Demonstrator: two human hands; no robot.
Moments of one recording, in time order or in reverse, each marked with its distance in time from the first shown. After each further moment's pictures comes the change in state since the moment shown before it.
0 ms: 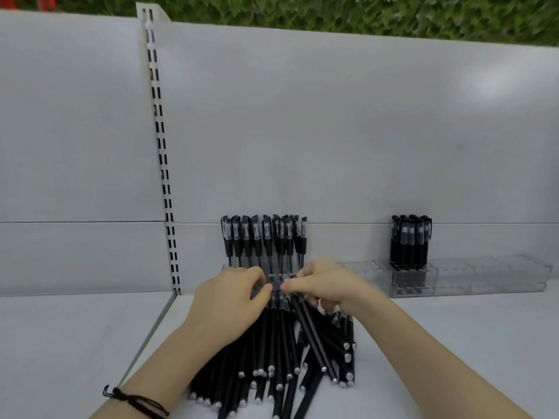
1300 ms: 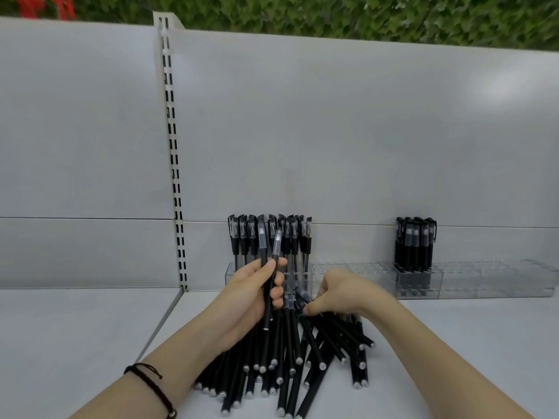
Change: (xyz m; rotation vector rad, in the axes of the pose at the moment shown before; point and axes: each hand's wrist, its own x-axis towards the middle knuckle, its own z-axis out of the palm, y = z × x) left_hand 0.001 0.026 -0.001 -1.720 -0.198 -0.428; right_hand -0.005 0.009 -0.010 -0.549 -0.001 0.082
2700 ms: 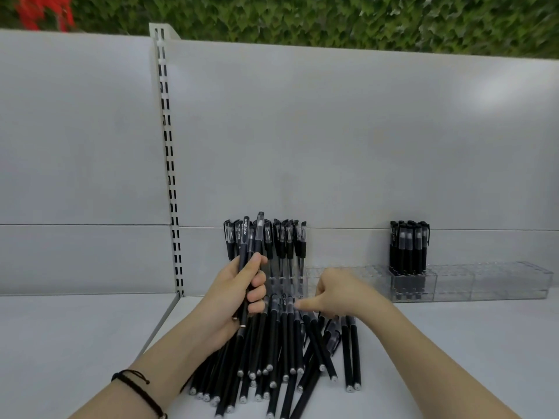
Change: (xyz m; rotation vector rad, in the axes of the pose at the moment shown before) left_hand -0.001 0.008 -0.005 0.014 0.086 0.071; right_hand 0.005 0.010 0.002 -0.069 0.099 -0.039
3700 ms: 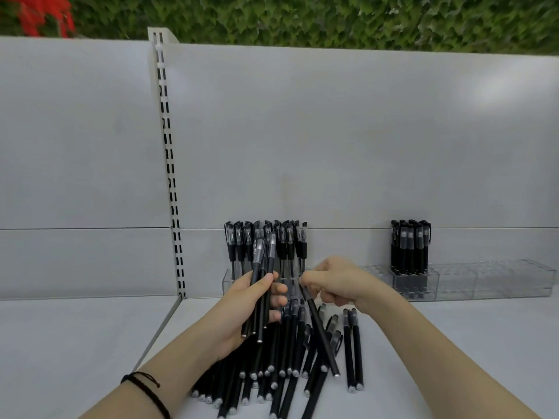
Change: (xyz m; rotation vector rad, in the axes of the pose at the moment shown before) left_hand -0.001 -0.009 0.005 0.071 -0.027 -0.144; right_hand -0.012 -0.012 -0.017 0.628 -0.033 -0.034
